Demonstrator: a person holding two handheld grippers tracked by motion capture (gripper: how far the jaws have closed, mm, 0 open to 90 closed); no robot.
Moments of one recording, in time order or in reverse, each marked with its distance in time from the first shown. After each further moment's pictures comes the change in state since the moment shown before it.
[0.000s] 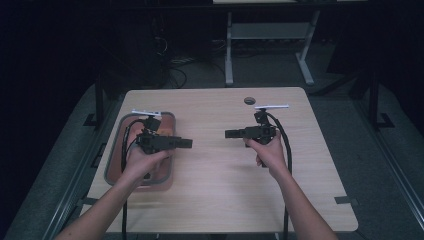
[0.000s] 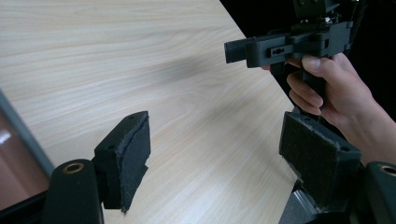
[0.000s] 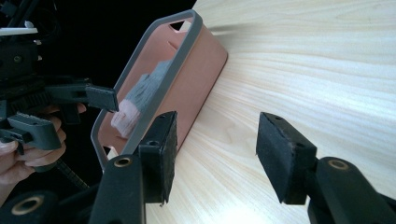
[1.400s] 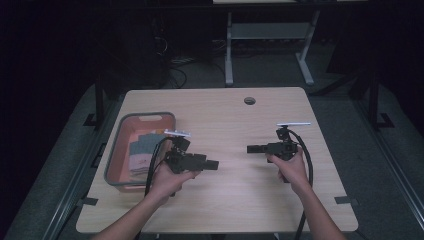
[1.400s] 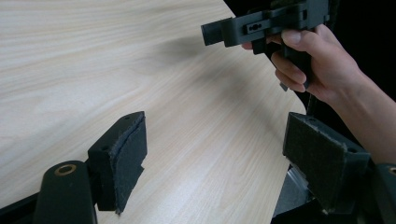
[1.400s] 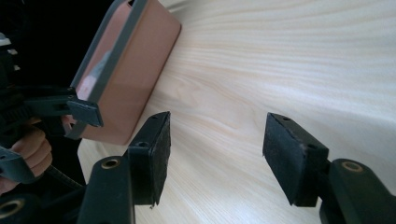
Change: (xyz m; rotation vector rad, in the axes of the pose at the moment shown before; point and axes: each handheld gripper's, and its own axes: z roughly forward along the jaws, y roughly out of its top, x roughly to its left) left arm -0.028 -0.042 0.068 0.072 -0.081 0.057; right arm -0.052 -0.047 -0.040 0.006 -0.063 0.059
